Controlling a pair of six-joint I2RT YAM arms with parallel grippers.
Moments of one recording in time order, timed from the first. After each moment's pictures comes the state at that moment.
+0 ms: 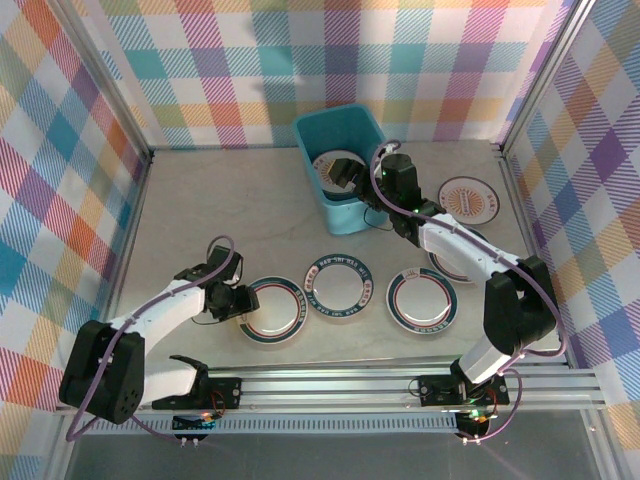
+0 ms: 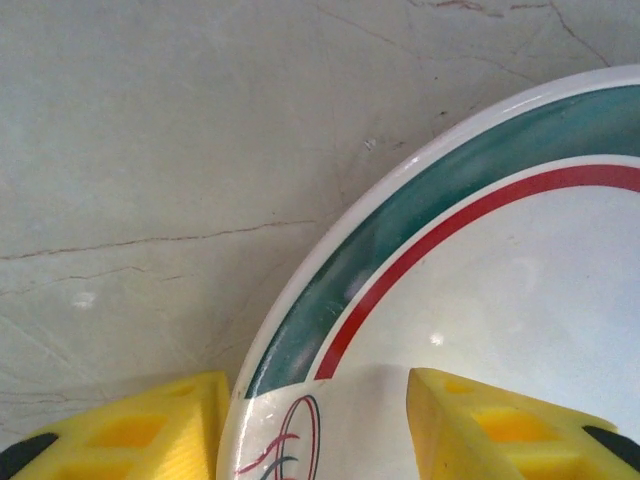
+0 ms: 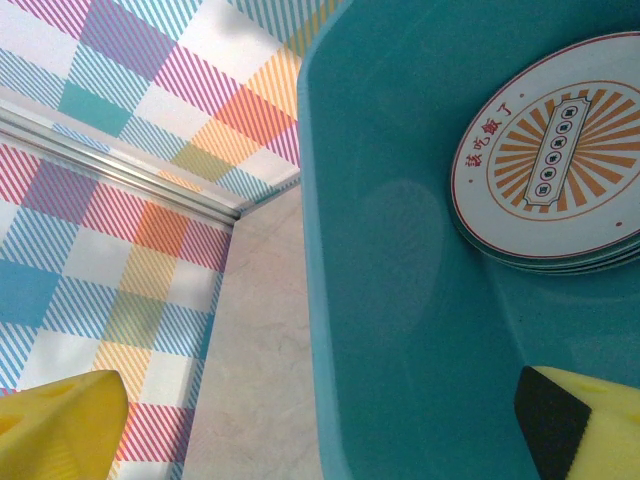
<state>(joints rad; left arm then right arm) -0.32 1.23 0.56 -0.63 0.11 -0.61 0.50 1.60 1.19 0.07 -0.16 0.86</state>
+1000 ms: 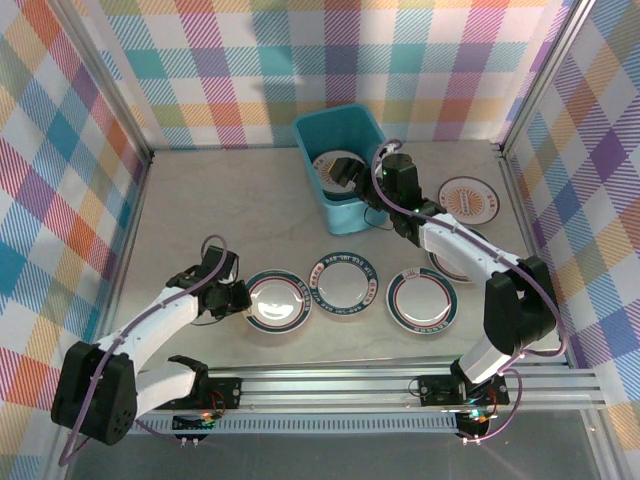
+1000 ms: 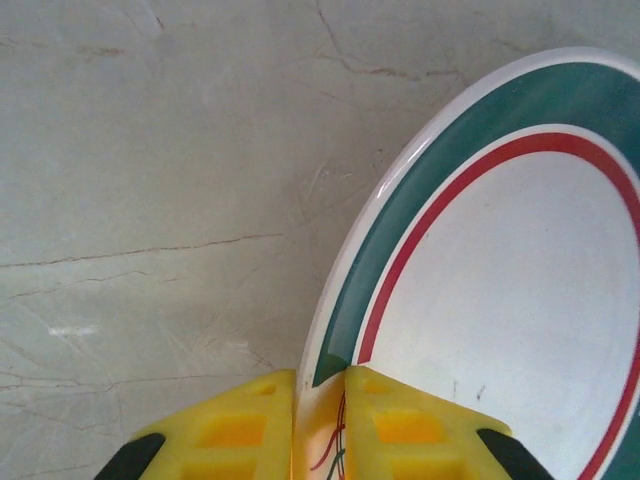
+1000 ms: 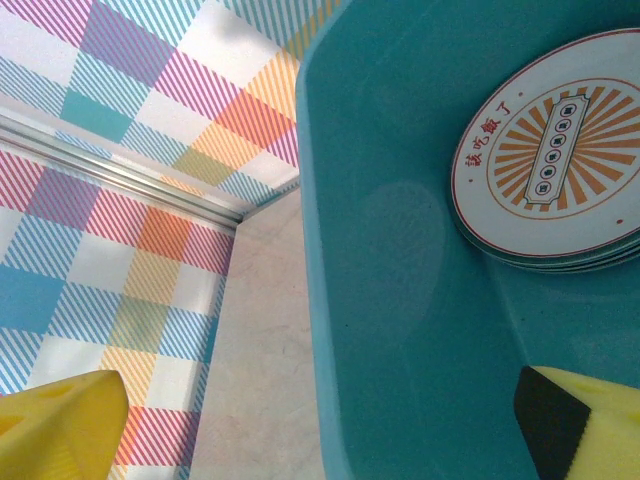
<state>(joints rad) -0.32 1.10 0.56 -0.64 0.10 -0.63 0.50 1.60 1.19 0.07 -0.16 0.88</state>
